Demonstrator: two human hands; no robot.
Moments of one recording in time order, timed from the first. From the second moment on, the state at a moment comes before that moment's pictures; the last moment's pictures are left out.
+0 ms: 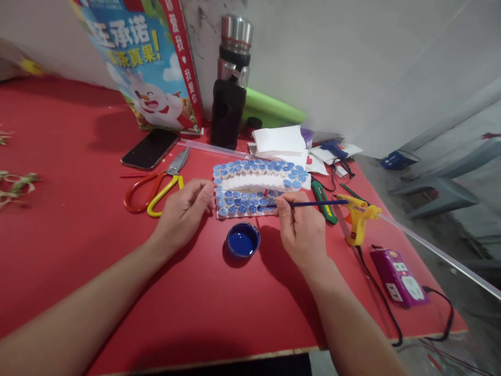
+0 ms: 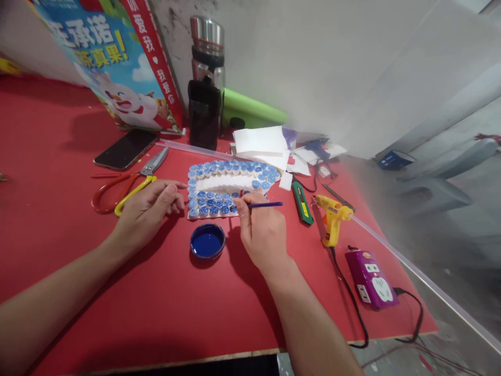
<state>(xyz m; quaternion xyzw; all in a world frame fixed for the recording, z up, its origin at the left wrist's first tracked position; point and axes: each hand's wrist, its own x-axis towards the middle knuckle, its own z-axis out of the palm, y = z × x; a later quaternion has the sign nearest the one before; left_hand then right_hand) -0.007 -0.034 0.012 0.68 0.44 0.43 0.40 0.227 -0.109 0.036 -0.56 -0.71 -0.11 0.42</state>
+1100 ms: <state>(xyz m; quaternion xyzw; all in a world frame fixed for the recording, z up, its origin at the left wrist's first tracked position) -0.007 -0.035 0.011 0.68 0.44 0.42 0.40 0.224 -0.113 0.042 -0.55 -0.74 -0.11 0.37</state>
